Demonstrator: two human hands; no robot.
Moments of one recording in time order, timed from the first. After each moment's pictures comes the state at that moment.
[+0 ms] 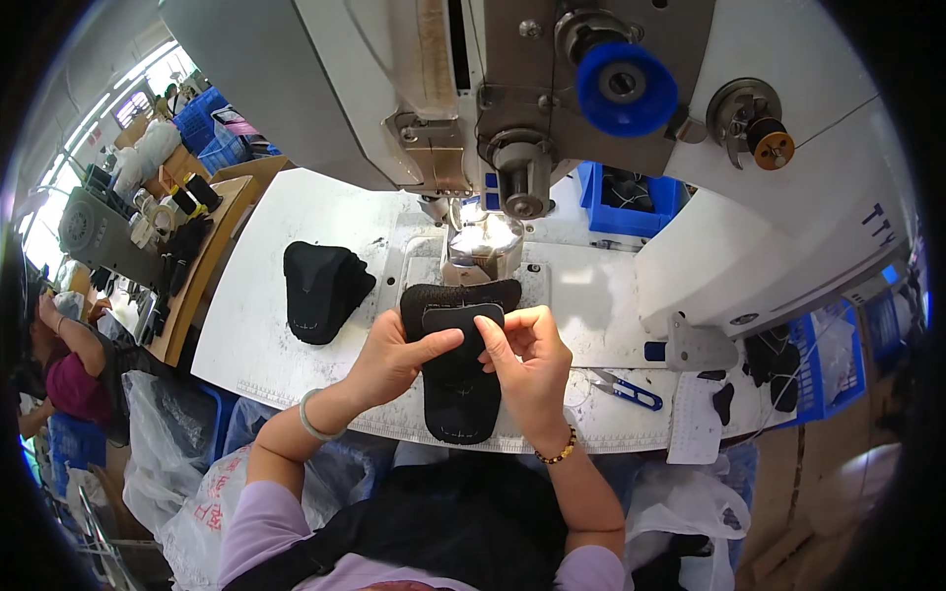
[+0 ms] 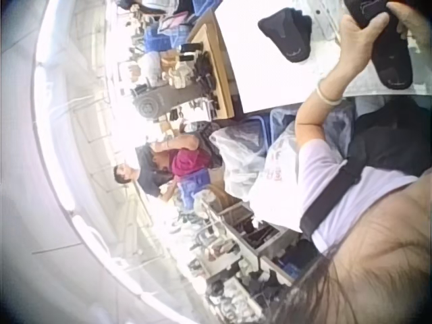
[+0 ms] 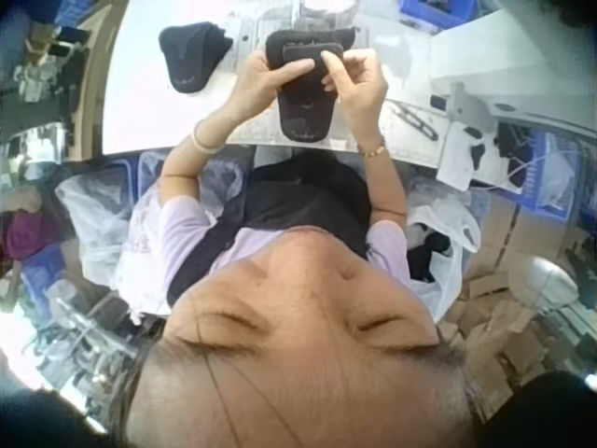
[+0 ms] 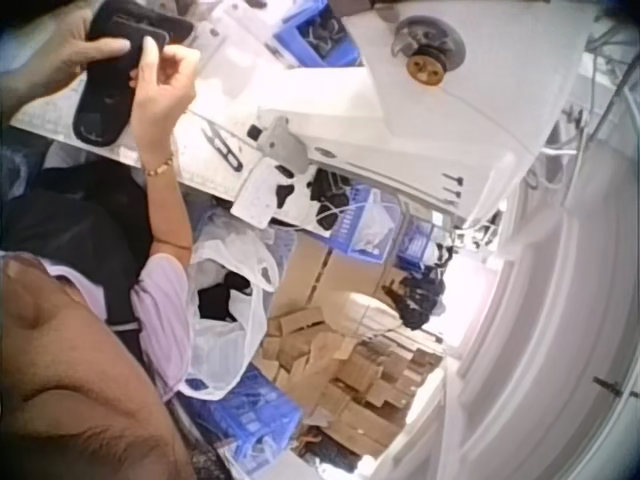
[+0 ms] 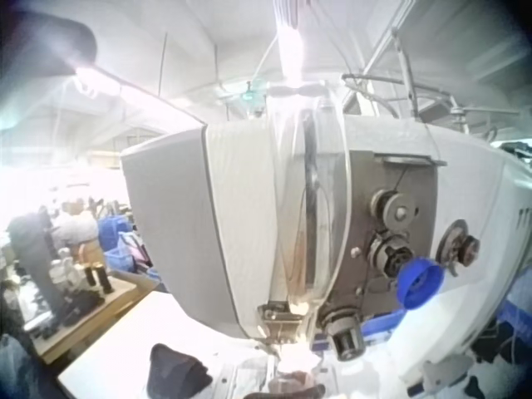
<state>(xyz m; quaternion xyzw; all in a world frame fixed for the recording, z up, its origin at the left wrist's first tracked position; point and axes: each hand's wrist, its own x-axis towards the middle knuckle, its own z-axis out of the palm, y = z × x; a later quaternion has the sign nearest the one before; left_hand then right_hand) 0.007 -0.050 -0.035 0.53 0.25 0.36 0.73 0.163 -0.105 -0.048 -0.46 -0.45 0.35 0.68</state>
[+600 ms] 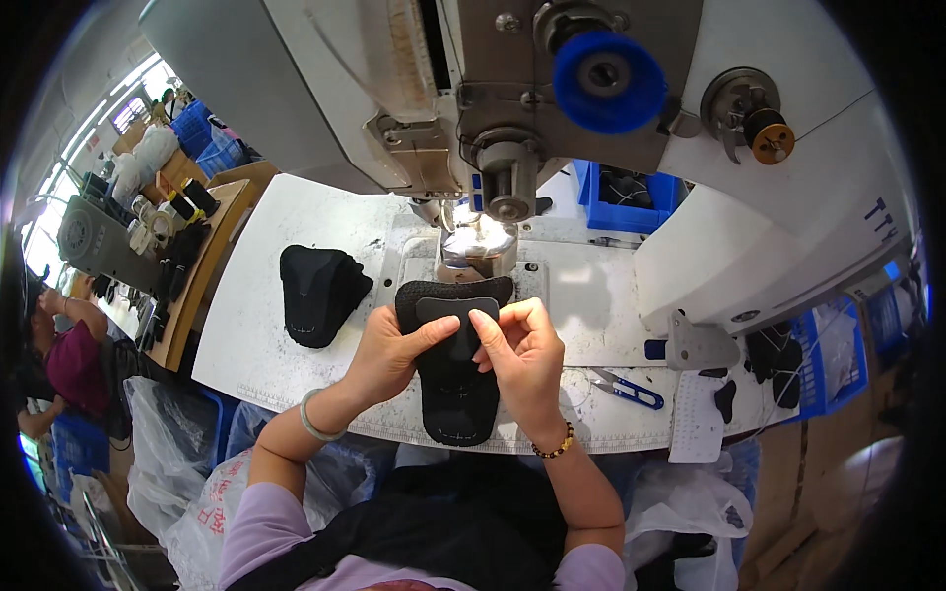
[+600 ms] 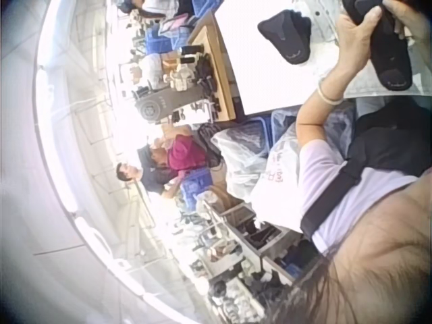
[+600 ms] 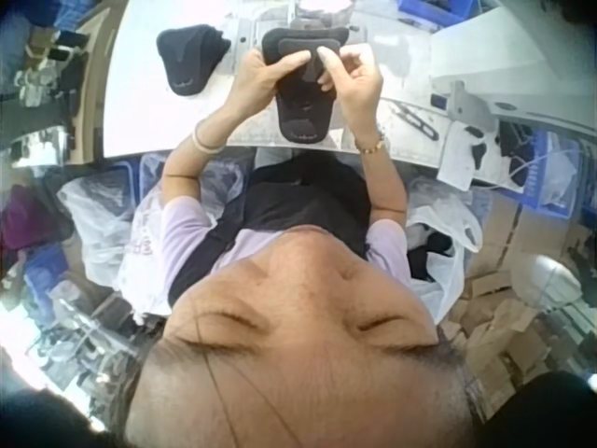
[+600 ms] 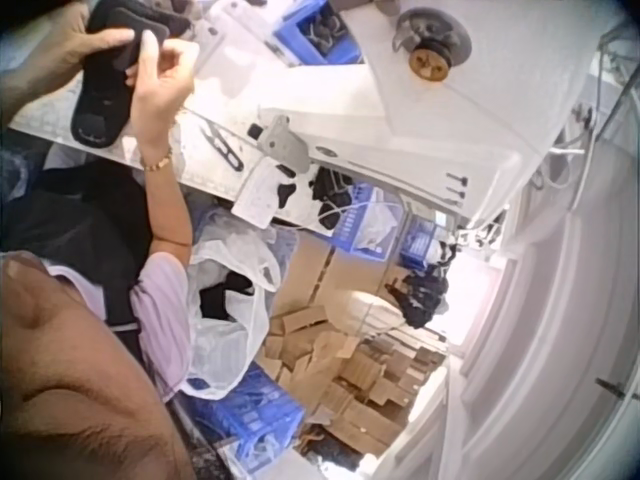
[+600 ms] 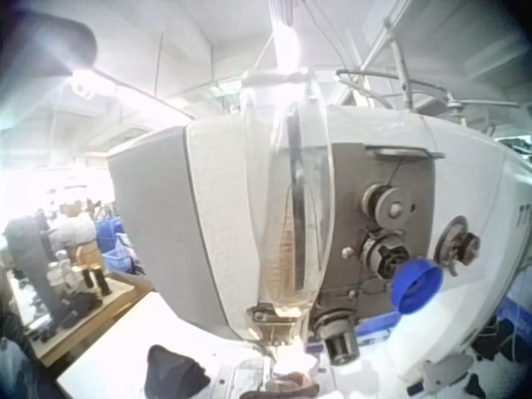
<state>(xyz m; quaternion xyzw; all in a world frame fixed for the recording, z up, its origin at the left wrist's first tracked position) 0.015 -0.045 -0.038 0.54 0.28 0.39 0.69 0.164 -0.098 -0.047 -0.46 -0.44 0.39 0.67</state>
